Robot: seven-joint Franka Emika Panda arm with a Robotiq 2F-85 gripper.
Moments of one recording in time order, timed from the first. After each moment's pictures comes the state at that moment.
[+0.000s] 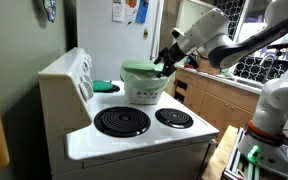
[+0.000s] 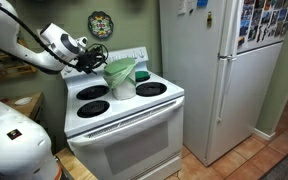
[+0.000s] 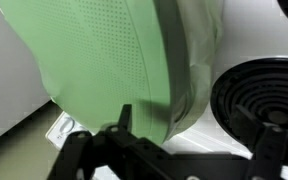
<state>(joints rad) 0.10 -0.43 0.45 -2.55 -0.52 2.85 -0.10</state>
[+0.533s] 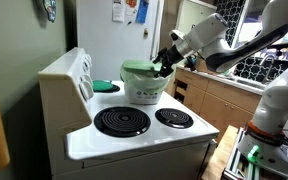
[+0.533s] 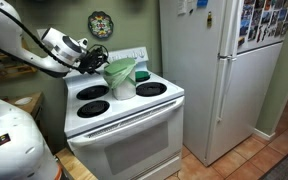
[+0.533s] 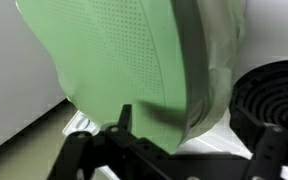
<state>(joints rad) -0.08 -0.44 0.59 -2.54 -0.68 2.92 0.07</state>
